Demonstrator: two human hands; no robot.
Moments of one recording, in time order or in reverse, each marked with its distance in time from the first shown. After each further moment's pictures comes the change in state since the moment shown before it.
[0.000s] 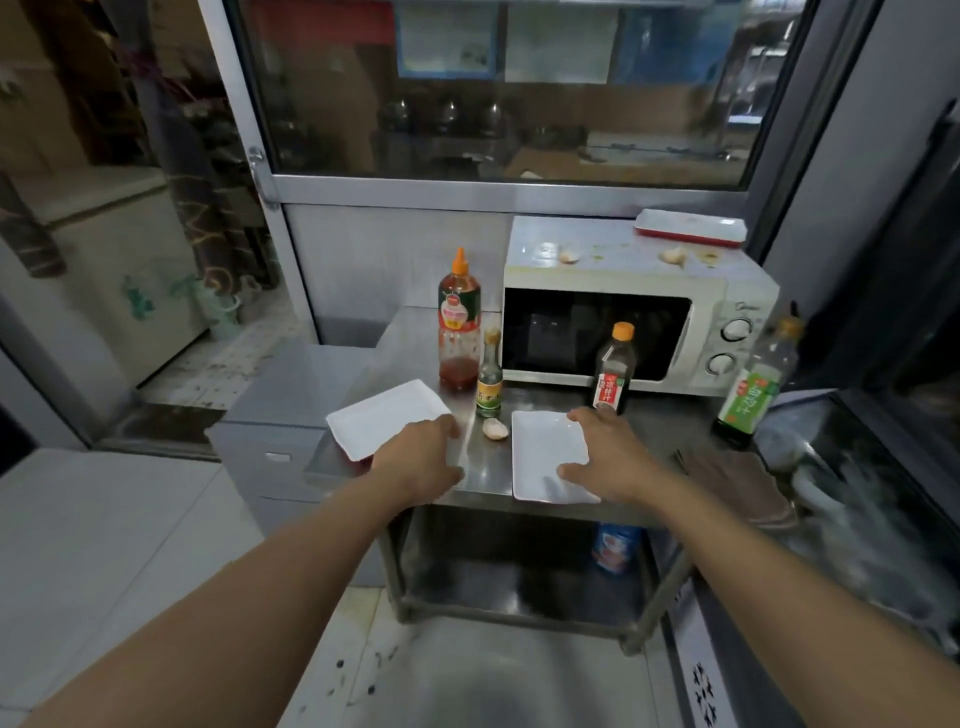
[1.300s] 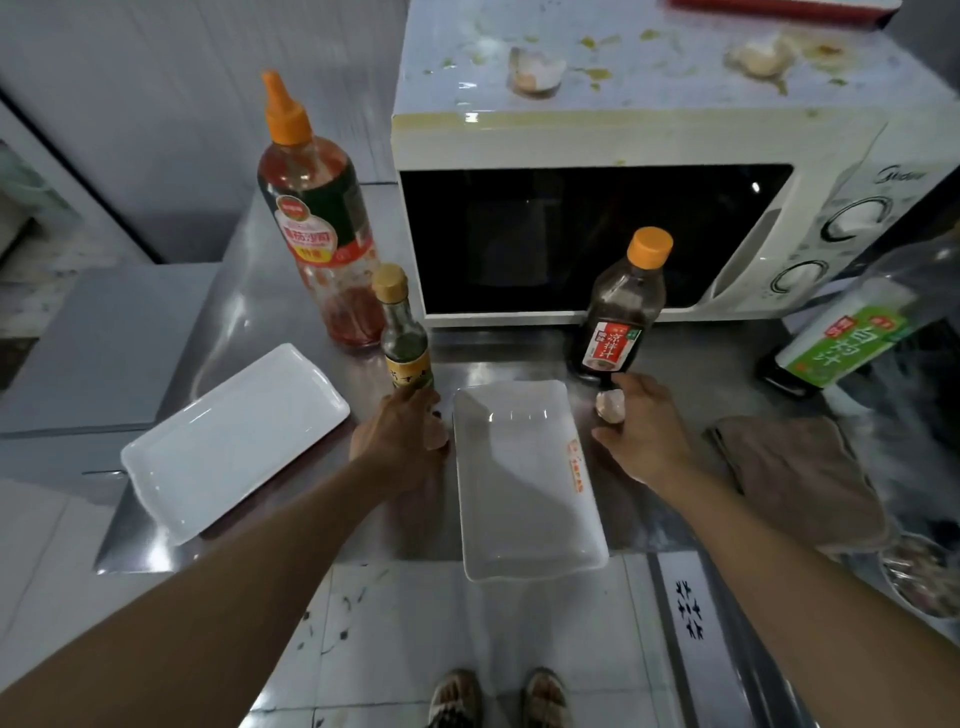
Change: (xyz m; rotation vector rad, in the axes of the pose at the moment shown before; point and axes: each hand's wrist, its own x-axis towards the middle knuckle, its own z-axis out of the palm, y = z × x) left_hand 0.250 -0.021 0.148 -0.093 -0.162 0.008; right_hand 0.200 0.168 0.099 0.087 0.146 0.356
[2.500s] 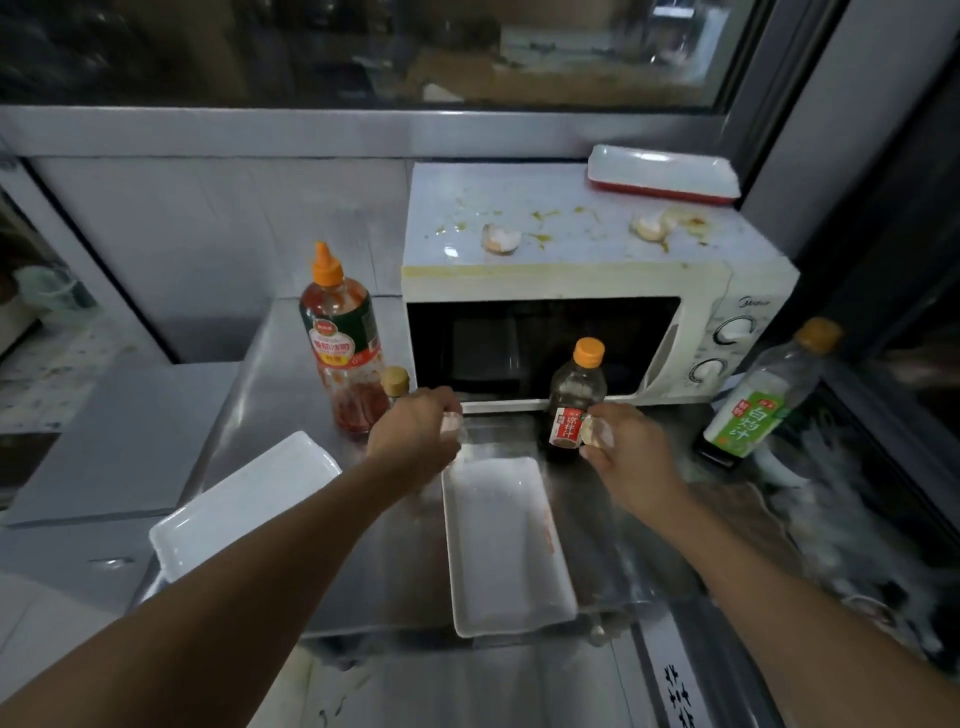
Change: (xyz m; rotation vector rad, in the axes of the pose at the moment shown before) left_hand -0.017 0.078 -0.098 -0.066 0.178 0.189; right_hand -0.030 -0.044 -0.098 0.030 0.207 -0.220
